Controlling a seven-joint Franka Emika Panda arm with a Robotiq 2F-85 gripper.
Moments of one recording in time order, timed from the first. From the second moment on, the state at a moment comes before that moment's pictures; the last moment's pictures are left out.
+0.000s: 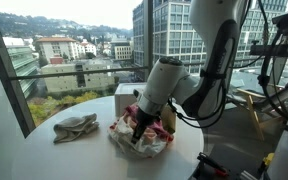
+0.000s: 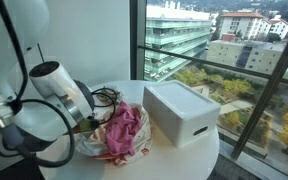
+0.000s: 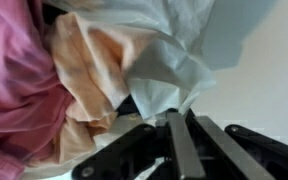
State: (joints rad) arm -0.17 0.13 0.05 -2.71 -1.25 3.33 0.62
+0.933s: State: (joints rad) arm -0.48 0.42 0.23 -2.71 -1.44 3.49 0.70
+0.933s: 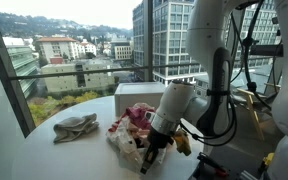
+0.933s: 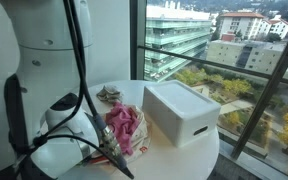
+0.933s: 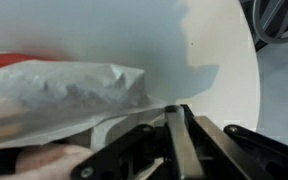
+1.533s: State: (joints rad) arm -0.52 0.01 0.26 -2.75 -1.49 3.61 0.84
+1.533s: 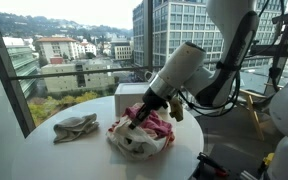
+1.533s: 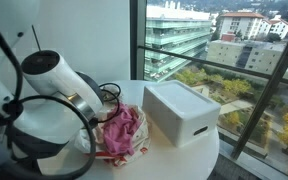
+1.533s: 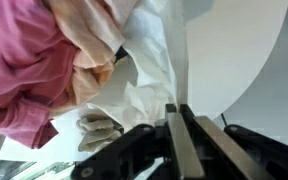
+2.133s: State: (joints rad) arm -0.51 -0.36 0.26 -2.74 -1.57 3.59 1.12
